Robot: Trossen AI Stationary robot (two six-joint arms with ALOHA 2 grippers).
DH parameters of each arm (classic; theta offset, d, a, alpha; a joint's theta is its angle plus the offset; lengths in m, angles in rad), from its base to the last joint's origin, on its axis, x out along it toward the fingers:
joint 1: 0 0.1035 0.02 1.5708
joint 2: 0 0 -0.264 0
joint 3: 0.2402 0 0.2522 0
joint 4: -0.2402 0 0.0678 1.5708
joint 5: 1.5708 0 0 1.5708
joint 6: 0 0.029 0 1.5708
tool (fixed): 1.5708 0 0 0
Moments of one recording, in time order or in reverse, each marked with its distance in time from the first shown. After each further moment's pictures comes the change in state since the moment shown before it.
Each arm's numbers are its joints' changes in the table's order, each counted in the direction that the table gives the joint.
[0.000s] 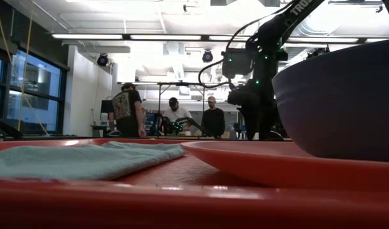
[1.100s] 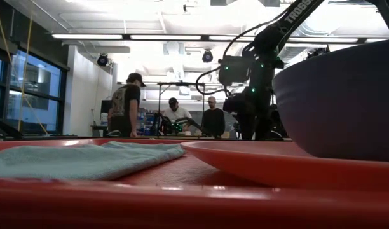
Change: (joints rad) left arm 0.000 0.000 0.000 0.000 -0.004 -0.001; right arm -0.008 -0.075 0.003 0.073 -0.019 0.014
